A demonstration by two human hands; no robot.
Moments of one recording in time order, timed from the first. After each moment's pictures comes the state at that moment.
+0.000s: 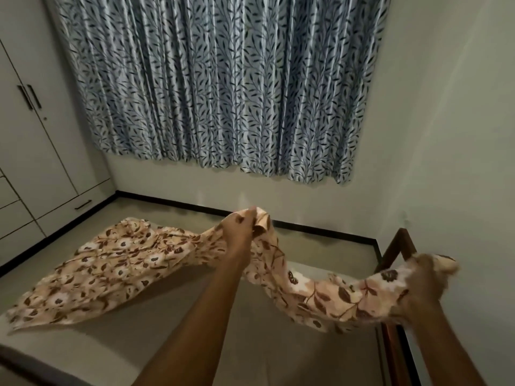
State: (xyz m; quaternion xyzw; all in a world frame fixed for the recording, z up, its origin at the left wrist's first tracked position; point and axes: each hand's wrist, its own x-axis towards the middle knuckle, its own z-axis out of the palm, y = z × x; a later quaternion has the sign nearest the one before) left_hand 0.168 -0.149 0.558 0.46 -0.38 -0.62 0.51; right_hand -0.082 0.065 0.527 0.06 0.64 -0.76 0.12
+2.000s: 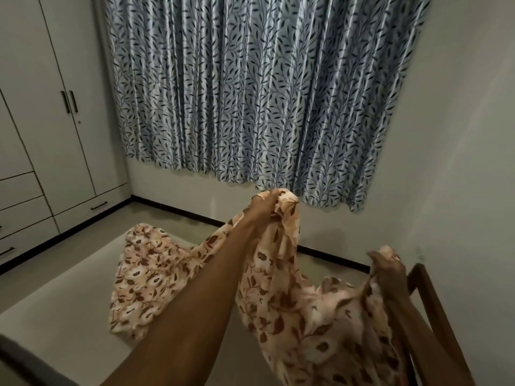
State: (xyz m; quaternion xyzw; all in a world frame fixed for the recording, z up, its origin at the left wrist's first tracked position) left_hand 0.178 -0.247 0.604 0.34 -0.52 -0.66 0.42; right_hand -0.034 -0.013 0.566 -0.30 0.71 -0.62 0.15
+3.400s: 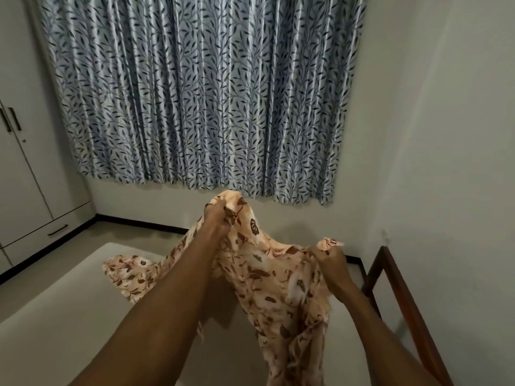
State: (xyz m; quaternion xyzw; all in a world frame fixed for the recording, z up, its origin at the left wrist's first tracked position) left_hand 0.165 -0.275 0.596 0.40 -0.29 -0.71 0.50; right_hand -0.027 -0.036 0.548 -0.36 0.71 -0.57 0.19
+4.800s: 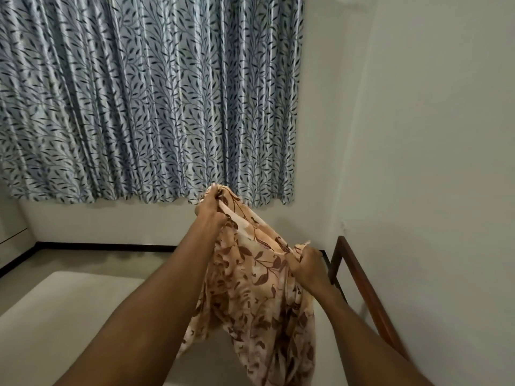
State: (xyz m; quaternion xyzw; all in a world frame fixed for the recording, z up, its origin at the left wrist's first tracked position) left_hand 0.097 -0.222 0.655 0.39 -0.21 -0.79 0.43; right_hand -0.051 0.006 0.534 -0.43 0.77 -0.47 0.01
